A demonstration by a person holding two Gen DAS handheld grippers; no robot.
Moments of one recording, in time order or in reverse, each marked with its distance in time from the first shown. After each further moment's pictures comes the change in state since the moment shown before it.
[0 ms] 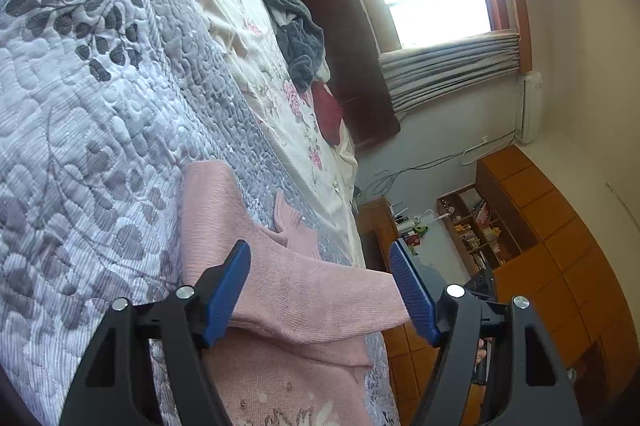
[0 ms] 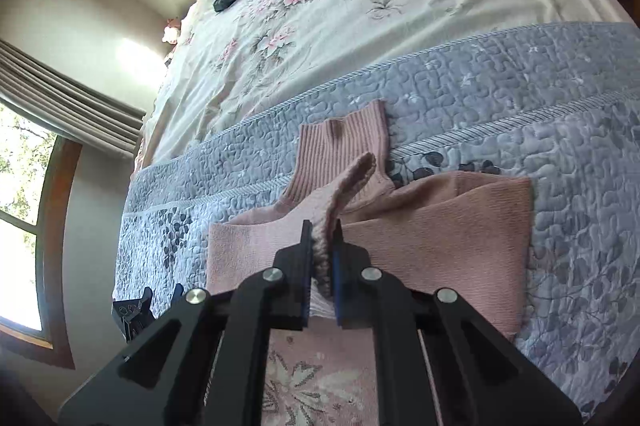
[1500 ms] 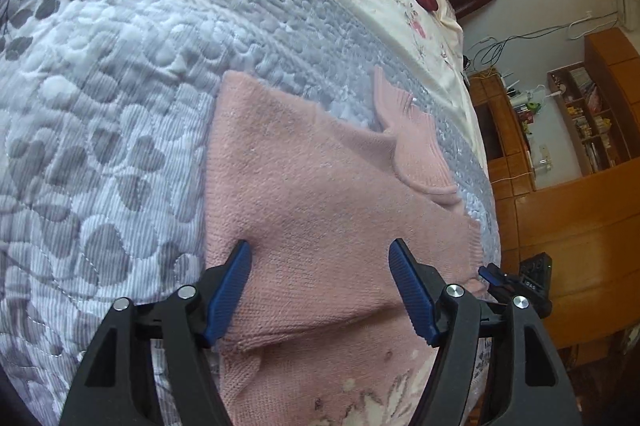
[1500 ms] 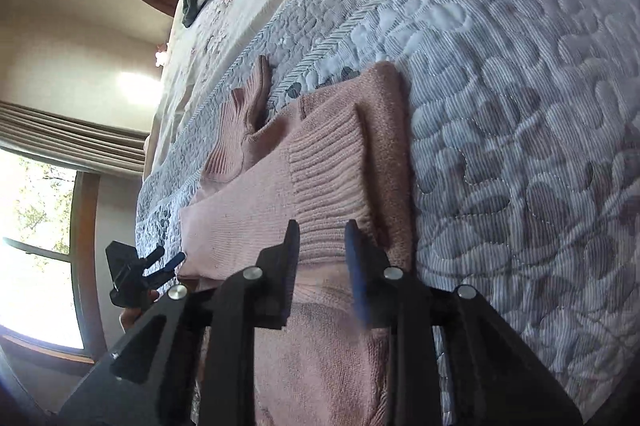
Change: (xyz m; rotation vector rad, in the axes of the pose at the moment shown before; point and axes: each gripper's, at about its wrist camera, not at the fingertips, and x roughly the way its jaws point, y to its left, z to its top) left arm 0.129 -0.015 0.007 0.143 0.496 0.383; right arm 0.036 -0.174 -0.059 0.150 0.034 0.158
